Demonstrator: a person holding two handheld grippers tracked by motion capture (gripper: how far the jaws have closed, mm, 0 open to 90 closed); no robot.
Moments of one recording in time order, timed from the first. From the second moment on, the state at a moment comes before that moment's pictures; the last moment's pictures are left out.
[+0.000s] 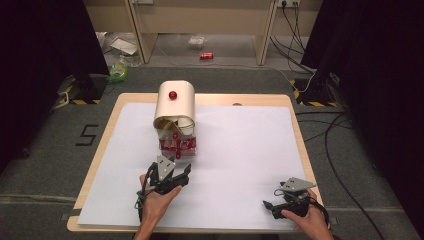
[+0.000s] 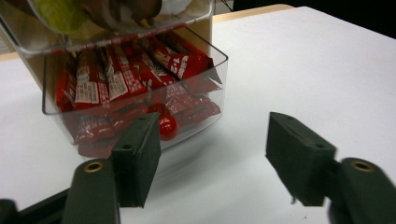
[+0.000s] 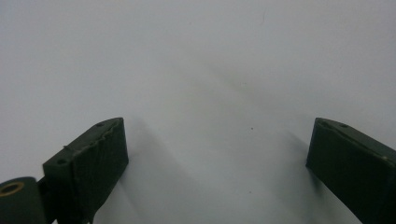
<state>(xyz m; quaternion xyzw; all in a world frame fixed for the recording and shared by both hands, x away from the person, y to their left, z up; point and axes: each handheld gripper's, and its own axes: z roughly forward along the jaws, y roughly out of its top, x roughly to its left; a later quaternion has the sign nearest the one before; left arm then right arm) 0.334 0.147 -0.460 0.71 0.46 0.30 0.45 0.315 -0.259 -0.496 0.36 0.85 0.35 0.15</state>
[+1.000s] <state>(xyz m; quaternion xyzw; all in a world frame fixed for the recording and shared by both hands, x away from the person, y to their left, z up) 0.371 0.155 -0.447 0.74 0.39 0.30 0.46 0.315 -0.259 -0.496 0.36 0.85 0.35 0.15</state>
